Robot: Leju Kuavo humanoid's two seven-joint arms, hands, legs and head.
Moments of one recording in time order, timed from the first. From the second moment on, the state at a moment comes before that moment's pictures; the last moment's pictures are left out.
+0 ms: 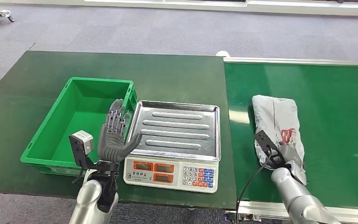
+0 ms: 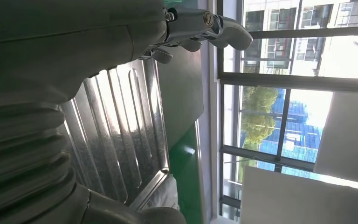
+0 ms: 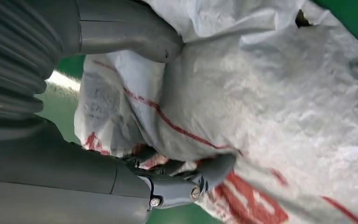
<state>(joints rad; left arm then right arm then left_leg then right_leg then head) -0.09 -0.20 -0.11 -1.36 0.08 -0.13 -0.41 -0.63 -0.05 -0.09 -0.31 0.91 -0.27 0.12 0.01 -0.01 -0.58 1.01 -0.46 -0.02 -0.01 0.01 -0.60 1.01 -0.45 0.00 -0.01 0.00</state>
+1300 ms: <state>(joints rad) -0.08 -0.19 -0.12 -1.38 0.07 -0.13 -0.40 -0.62 -0.03 -0.14 -0.31 0.91 -0.32 0.09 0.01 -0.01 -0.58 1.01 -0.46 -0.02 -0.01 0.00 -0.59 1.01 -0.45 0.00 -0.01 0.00</state>
